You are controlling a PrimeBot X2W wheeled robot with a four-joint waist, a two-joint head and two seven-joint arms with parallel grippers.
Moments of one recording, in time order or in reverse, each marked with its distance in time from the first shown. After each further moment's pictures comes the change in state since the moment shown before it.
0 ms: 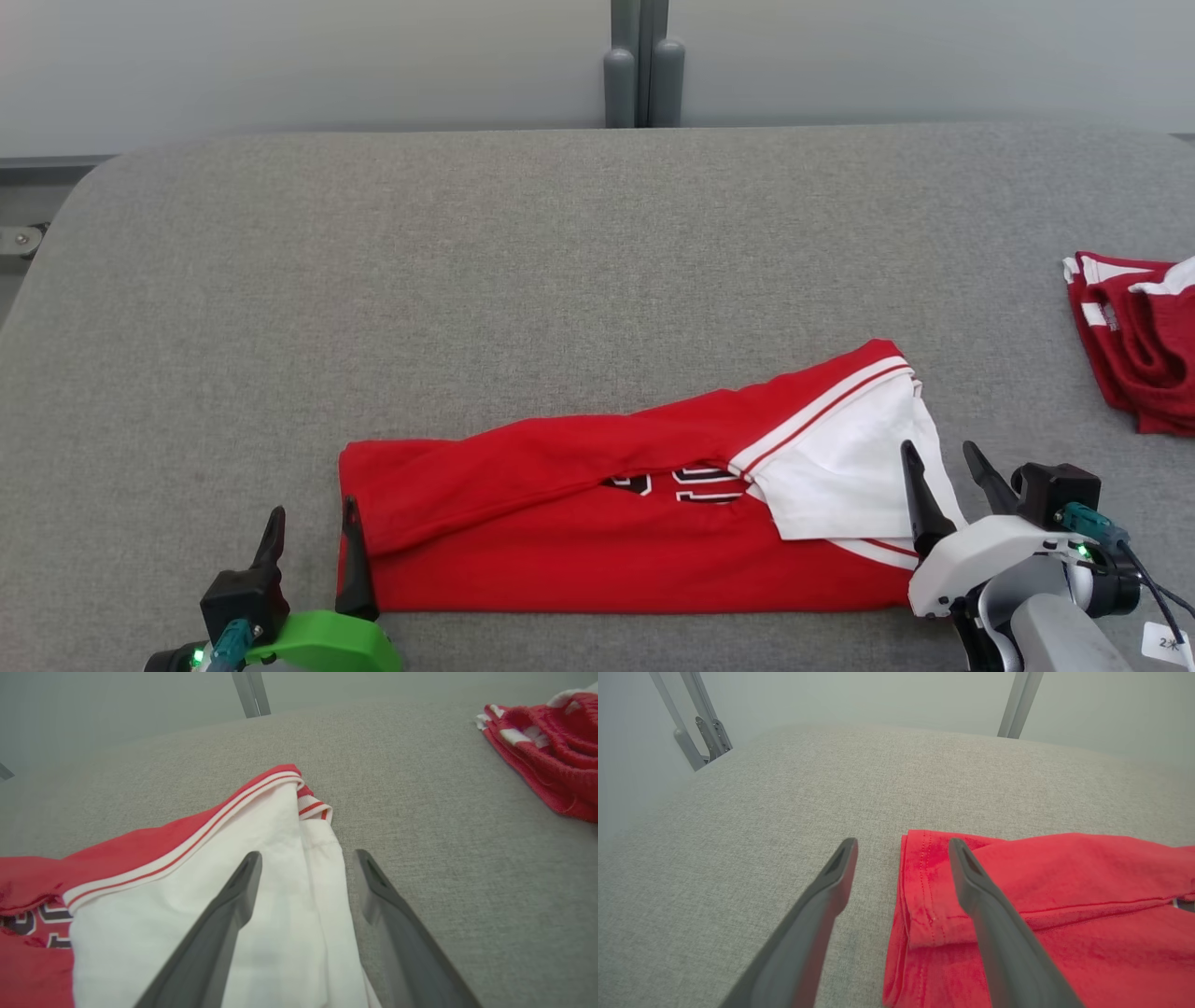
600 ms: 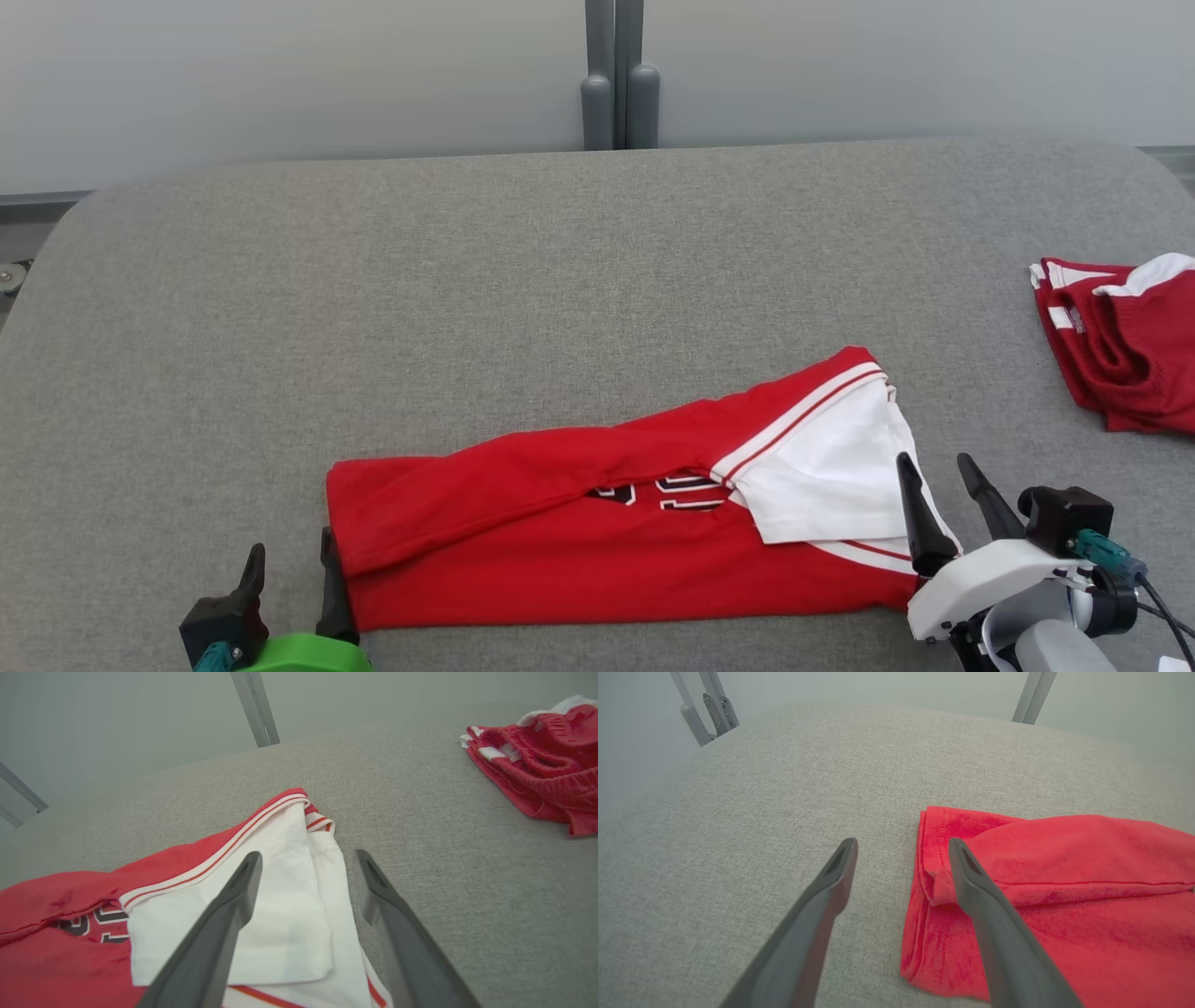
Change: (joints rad) left arm 0.015 0.000 0.051 0.071 -0.026 -0.008 0.000; right arm 0.086 -0.028 0.051 -0.125 0.097 0.000 0.000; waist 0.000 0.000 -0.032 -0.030
